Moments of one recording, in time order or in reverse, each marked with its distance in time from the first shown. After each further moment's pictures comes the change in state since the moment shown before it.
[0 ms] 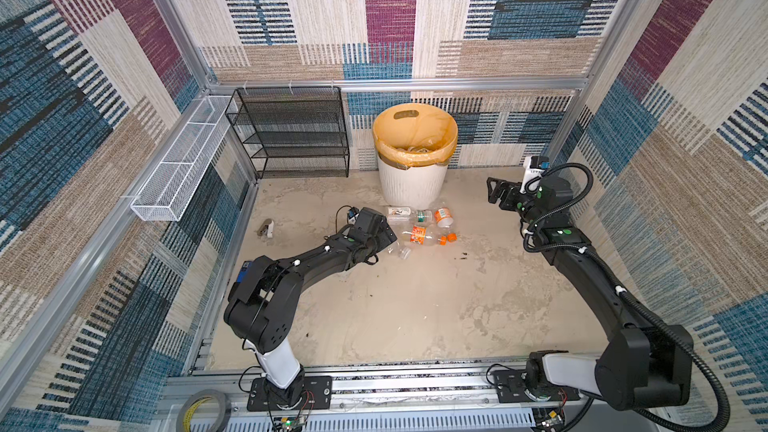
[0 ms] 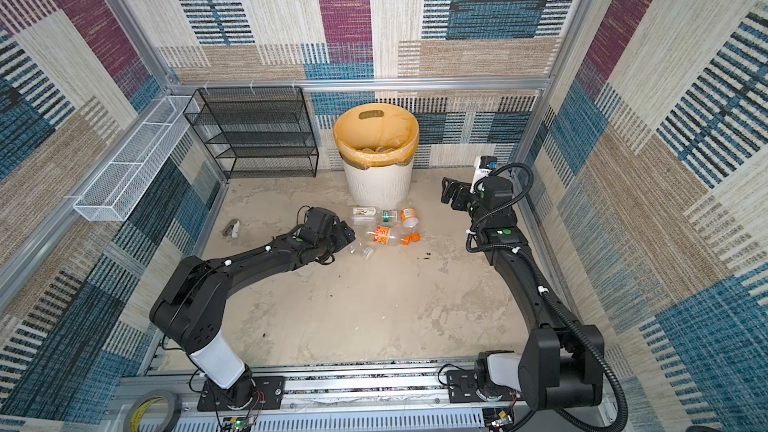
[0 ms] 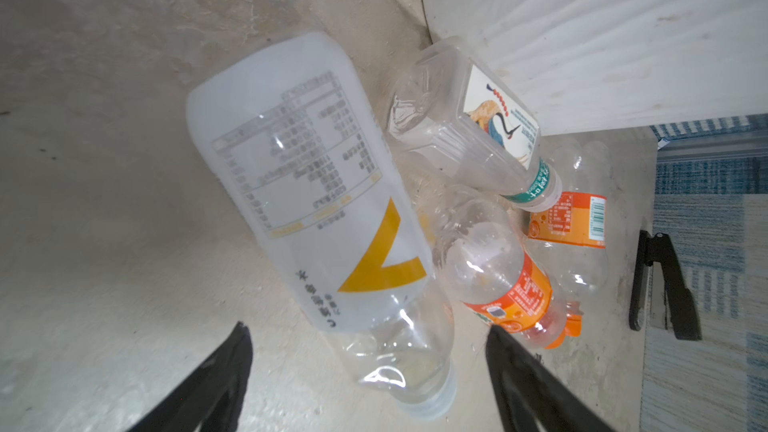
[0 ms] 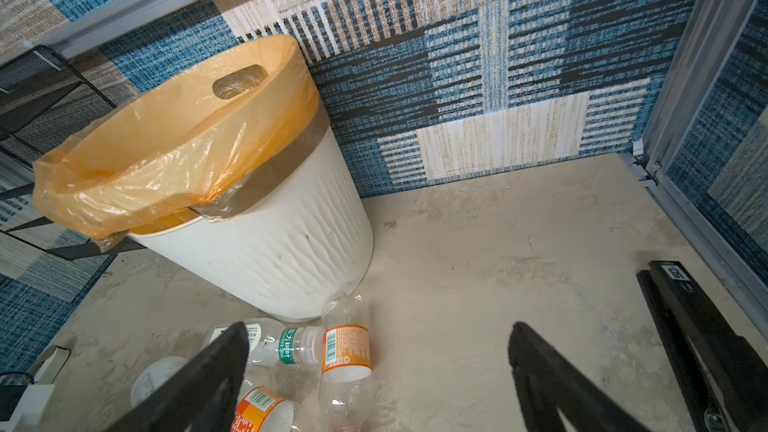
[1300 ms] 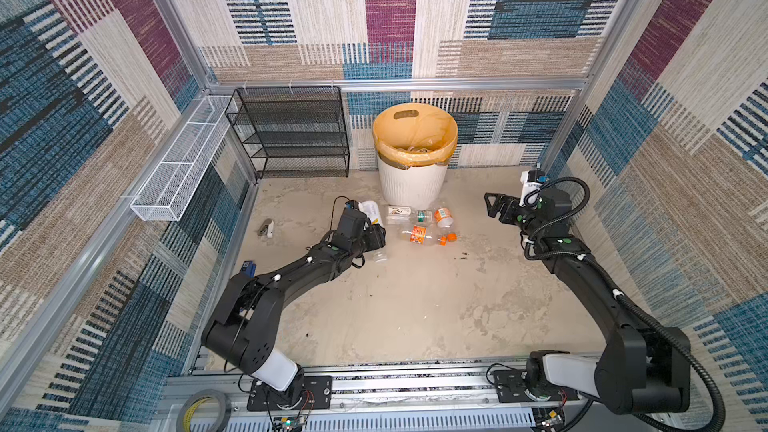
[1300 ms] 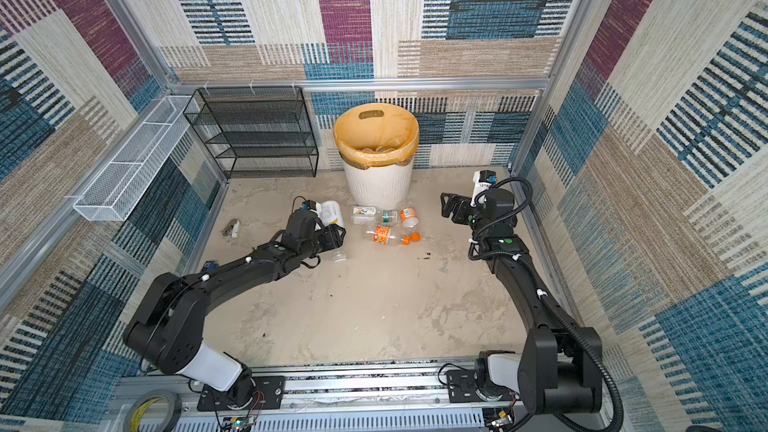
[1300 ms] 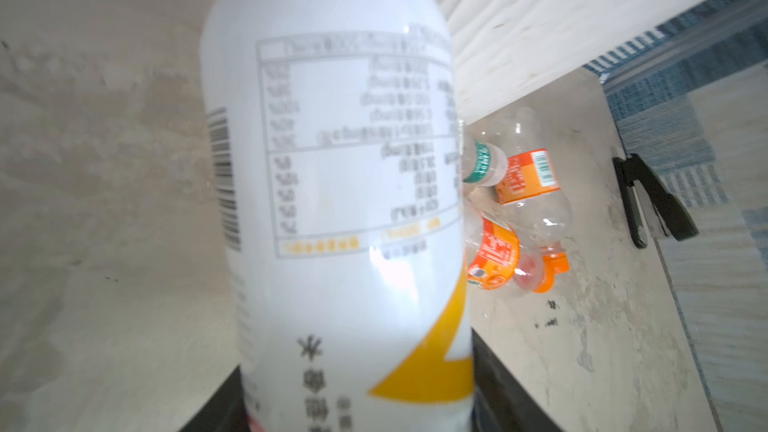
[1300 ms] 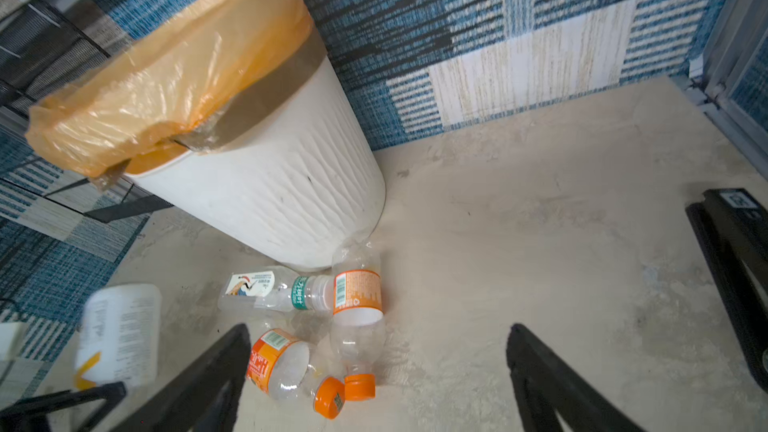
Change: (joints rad) left arm 0.060 -0.231 -0.185 0.181 0.071 0.439; right arm -0.037 -0.021 -0.118 -0.028 -0.127 0.036
